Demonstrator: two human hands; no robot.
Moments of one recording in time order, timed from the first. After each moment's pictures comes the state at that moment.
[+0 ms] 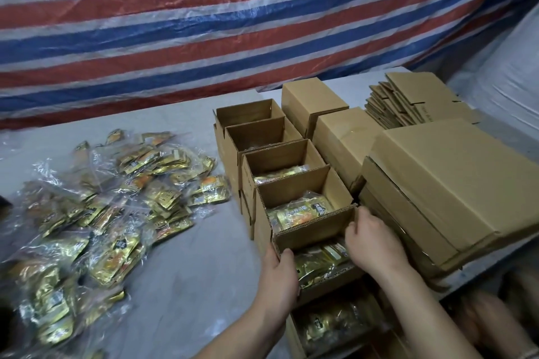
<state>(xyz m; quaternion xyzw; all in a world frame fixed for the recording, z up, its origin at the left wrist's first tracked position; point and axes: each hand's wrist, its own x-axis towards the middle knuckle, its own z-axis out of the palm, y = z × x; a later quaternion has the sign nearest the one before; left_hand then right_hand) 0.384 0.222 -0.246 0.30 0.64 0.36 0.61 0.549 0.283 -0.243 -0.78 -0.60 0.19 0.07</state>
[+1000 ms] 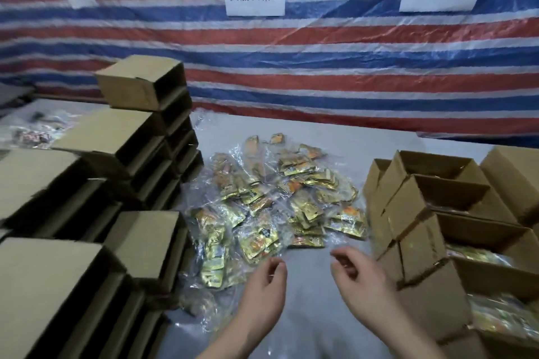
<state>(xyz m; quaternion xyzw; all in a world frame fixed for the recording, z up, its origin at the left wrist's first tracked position) 0.128 0.163 -0.273 0.28 0.79 0.42 0.35 0.285 0.271 -0.255 -0.47 -0.79 0.37 0.17</state>
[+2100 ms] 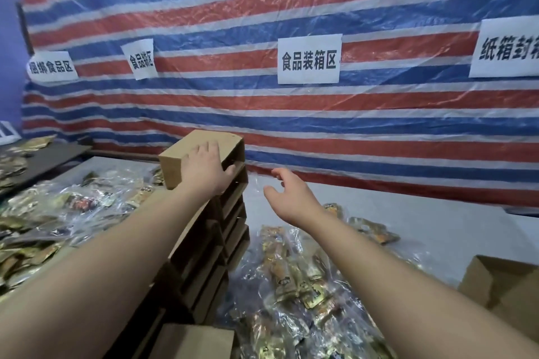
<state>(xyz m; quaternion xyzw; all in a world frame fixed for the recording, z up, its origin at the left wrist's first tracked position) -0.317 0.316 -0.109 0.35 0.92 0.08 -0.17 -0.119 0.388 -0.125 -0.29 -0.84 0.41 0.22</state>
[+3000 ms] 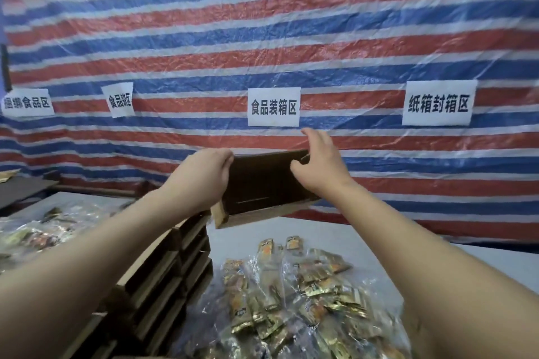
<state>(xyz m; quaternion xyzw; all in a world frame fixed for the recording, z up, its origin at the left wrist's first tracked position) -0.126 0.274 0.029 0.53 0.79 0.25 -0.18 0.022 0.438 0.016 -0.33 -0.86 0.18 0.35</state>
